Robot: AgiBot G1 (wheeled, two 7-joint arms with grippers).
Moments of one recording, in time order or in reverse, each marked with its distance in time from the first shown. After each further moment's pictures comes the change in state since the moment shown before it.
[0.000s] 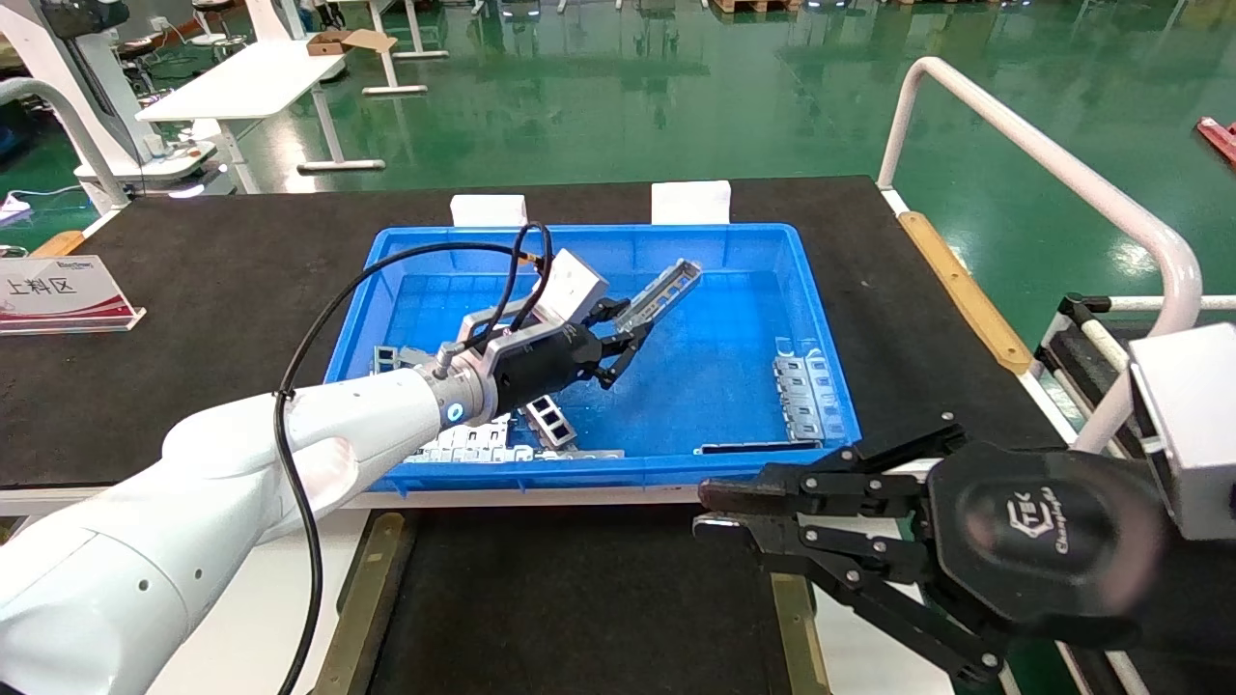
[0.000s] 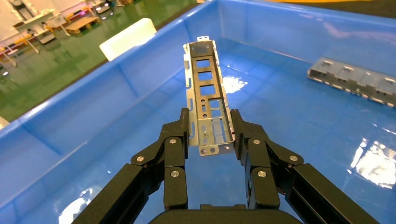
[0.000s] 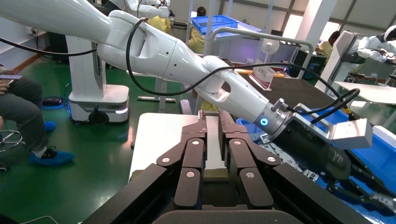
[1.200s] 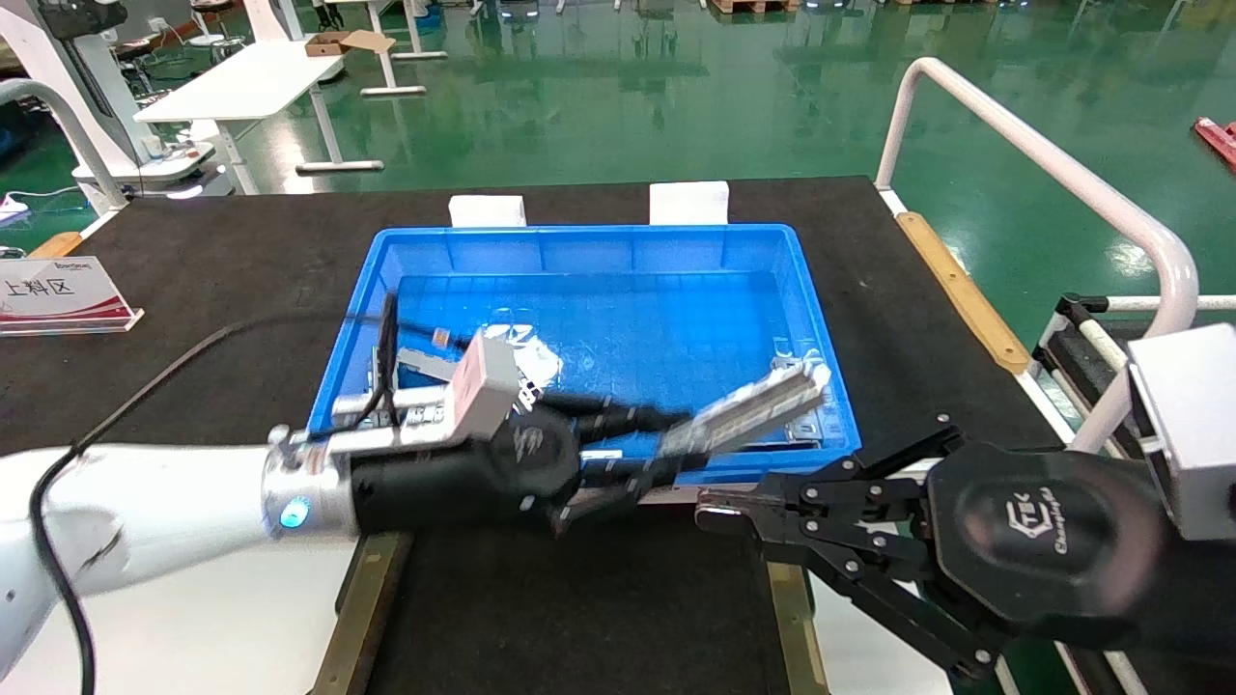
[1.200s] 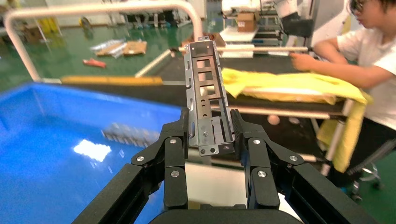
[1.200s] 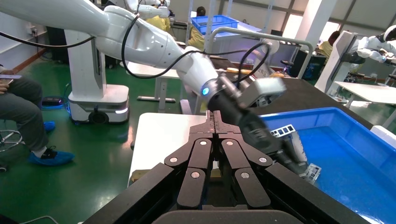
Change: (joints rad) left arm 0.043 -0.198 -0.008 0.122 -0.120 0.921 0.050; right arm 0.000 0.000 -0.001 0.000 0.001 0.000 -0.001
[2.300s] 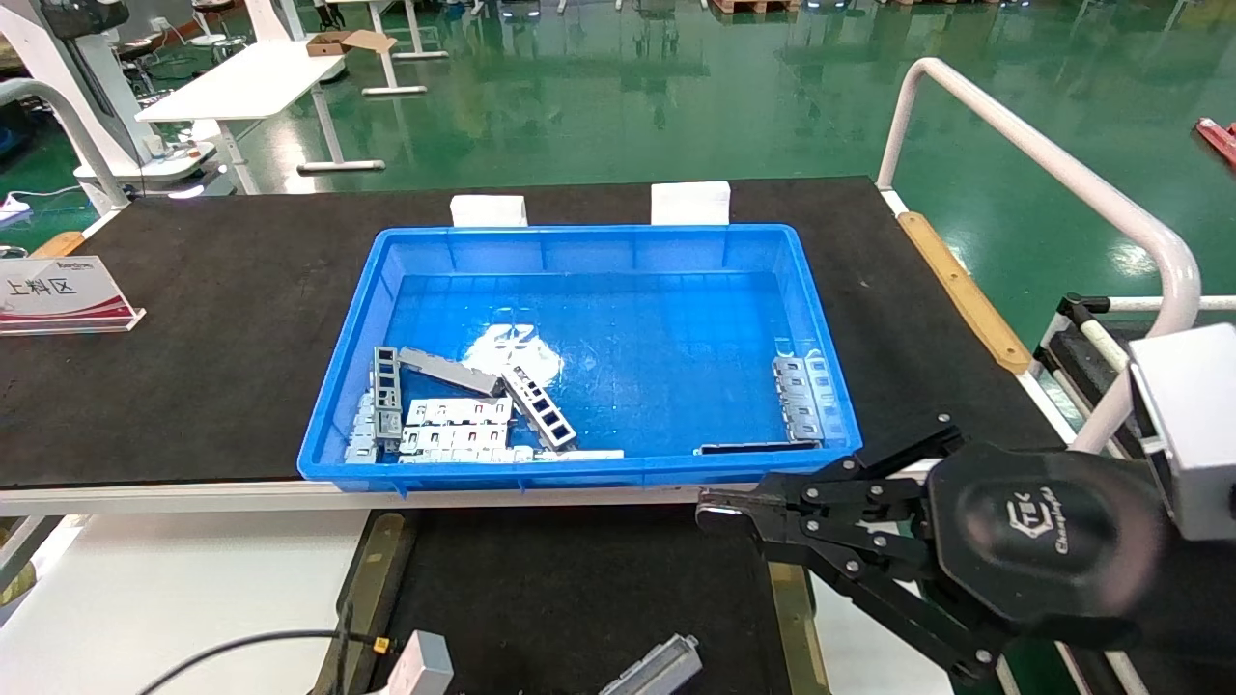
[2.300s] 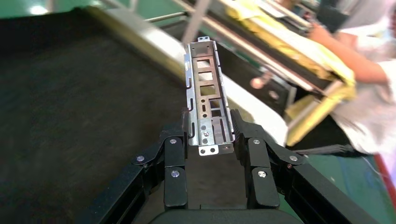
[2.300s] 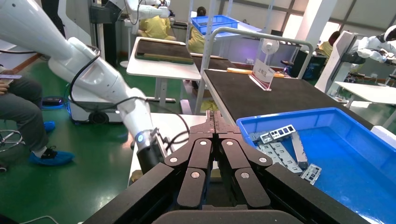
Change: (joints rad) left arm 0.526 -0.180 -0.015 -0.238 -0.129 -0.220 -0.094; right arm 0.000 0.000 -0.001 0.000 0.001 0.000 -0.001
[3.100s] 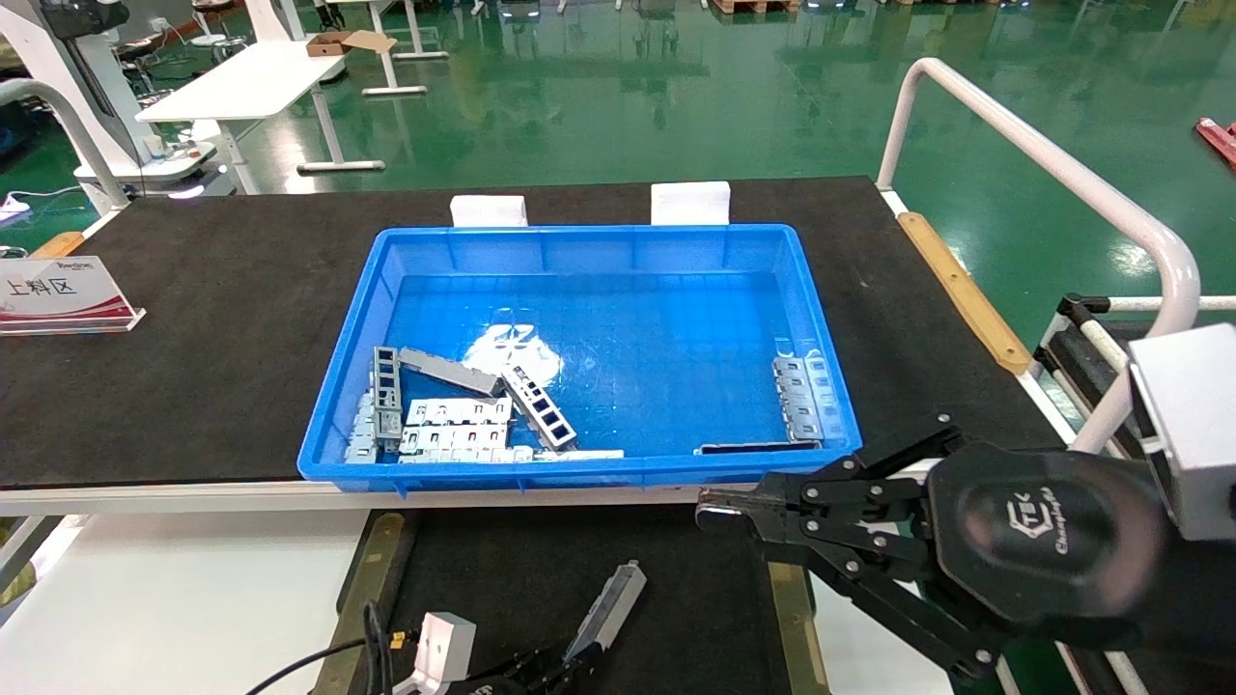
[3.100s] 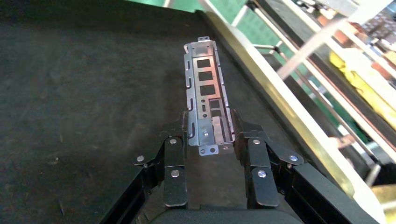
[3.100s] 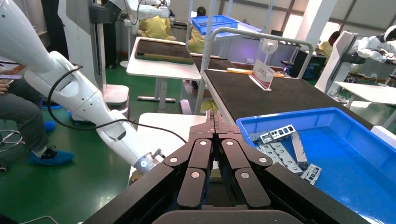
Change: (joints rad) left arm 0.222 0.067 -0.134 -0.320 -0.191 -0.631 0.018; right arm 0.000 0.000 -0.001 0.000 0.001 0.000 0.000
